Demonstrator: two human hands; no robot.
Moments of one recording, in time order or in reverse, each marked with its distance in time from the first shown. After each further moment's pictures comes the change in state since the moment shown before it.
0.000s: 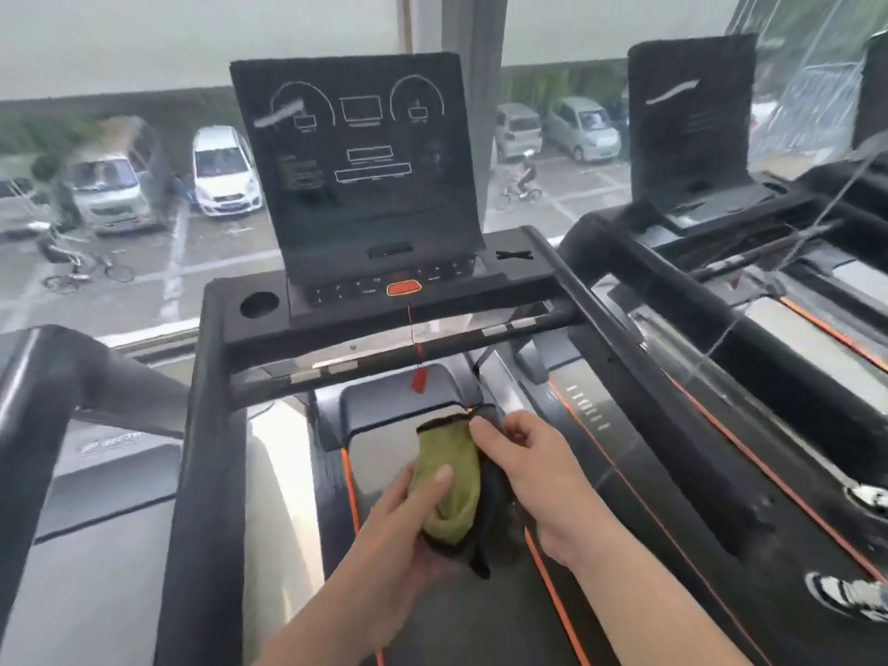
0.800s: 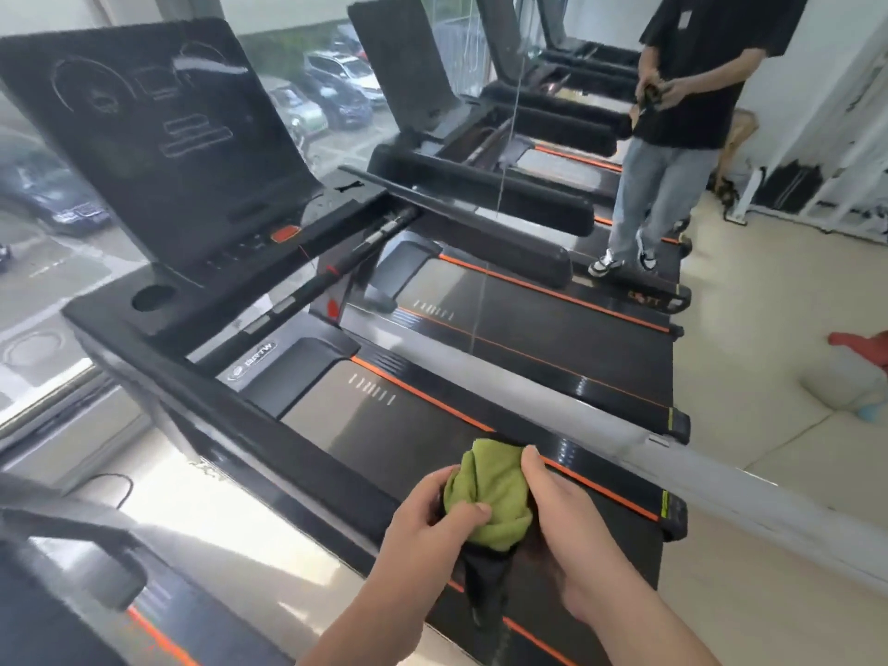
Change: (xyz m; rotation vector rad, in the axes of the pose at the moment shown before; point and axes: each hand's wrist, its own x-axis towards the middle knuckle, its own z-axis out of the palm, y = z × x) left_hand -0.226 -0.003 -0.269 0.635 -0.509 -0.183; right_hand -0.318 0.160 0.288 0.365 0.766 0.291
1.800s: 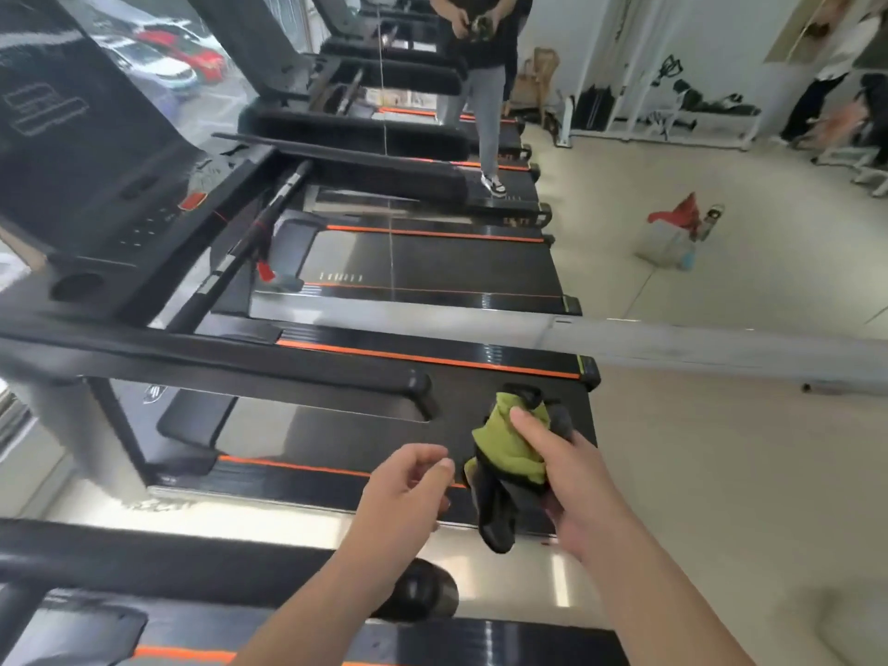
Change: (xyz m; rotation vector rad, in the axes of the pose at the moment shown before) left_hand -0.134 -0.068 -0.172 0.452 -0.203 0.078; right_hand -0.185 0.151 0.122 0.419 0.336 -0.086
